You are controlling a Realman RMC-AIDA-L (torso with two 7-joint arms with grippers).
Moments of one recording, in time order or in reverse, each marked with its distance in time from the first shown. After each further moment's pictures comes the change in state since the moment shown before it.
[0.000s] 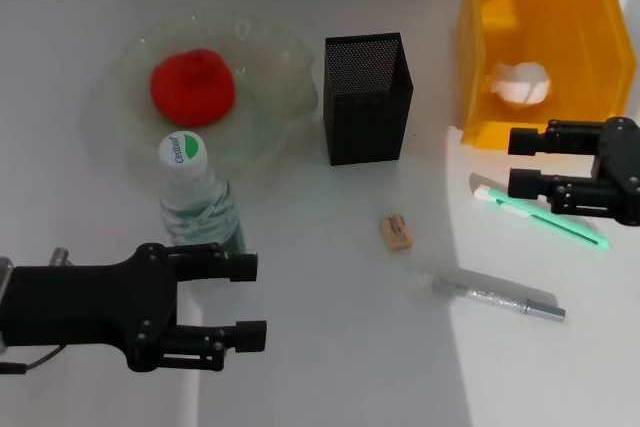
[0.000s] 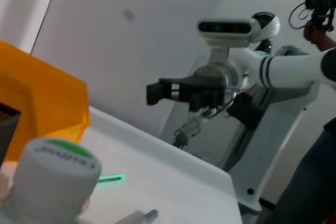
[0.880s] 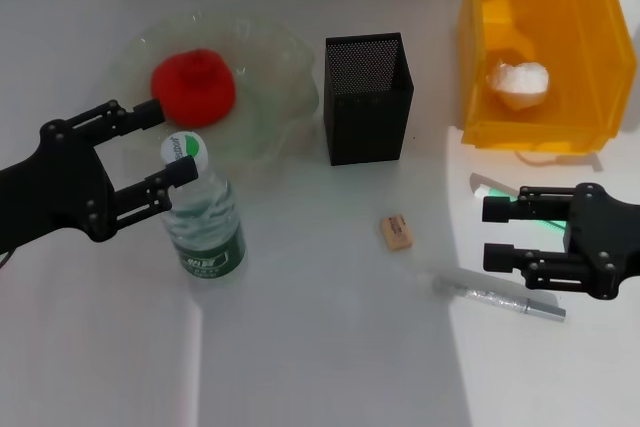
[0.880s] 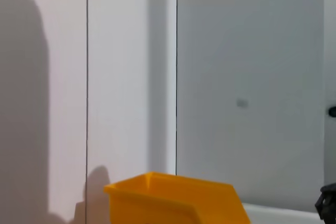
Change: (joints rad) left arm 0.017 0.004 -0.228 -0.133 -0.178 -0.148 0.479; right arm -0.034 0.025 -0.008 0.108 -0.080 0.014 -0.155
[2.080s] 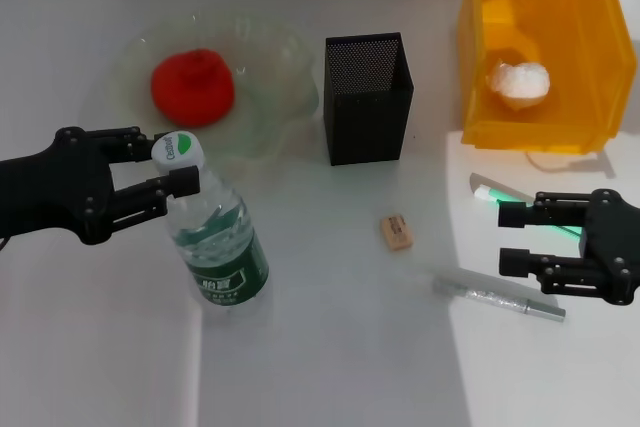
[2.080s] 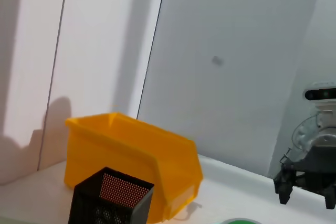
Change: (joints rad) left arm 0.010 -0.003 0.111 0.294 0.084 0.017 -0.450; right arm -0.022 -0.016 0.000 0.000 0.000 0.000 -0.002
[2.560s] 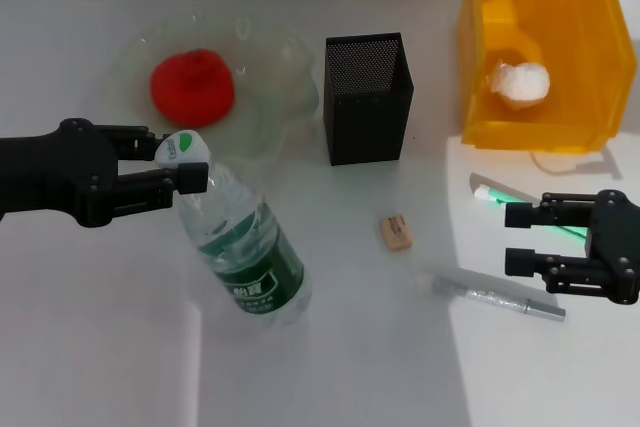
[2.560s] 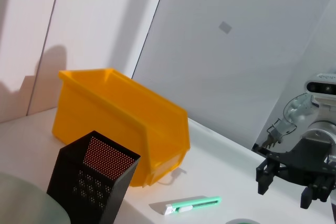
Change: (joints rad) left arm 0.034 0.002 0.155 0.349 0.014 -0.005 -0.478; right arm -0.005 -0.008 0.000 -0.002 -0.005 0.011 -0.001
